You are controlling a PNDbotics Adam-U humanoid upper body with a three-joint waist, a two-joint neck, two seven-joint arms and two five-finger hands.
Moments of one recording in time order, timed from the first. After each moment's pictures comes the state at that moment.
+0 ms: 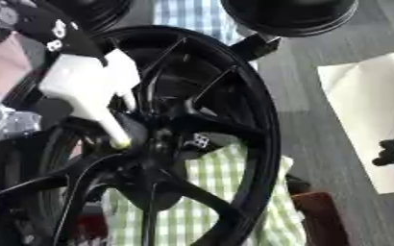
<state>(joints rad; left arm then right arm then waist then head) -0.95 0.90 -0.31 -1.99 0.11 0.19 -0.60 0.04 -0.40 -0.12 -1.99 -0.09 0.03 -0.35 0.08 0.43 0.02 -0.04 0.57</state>
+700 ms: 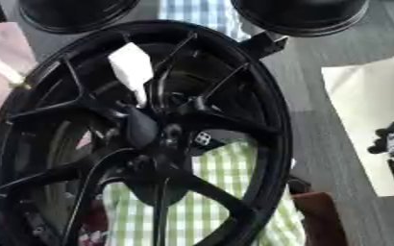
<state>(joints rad) -0.65 0.92 -0.01 -1.71 0.13 0.22 -0.39 0.08 -0.40 -0.18 -1.99 -0.09 -0.02 -0.40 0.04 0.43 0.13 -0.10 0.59</state>
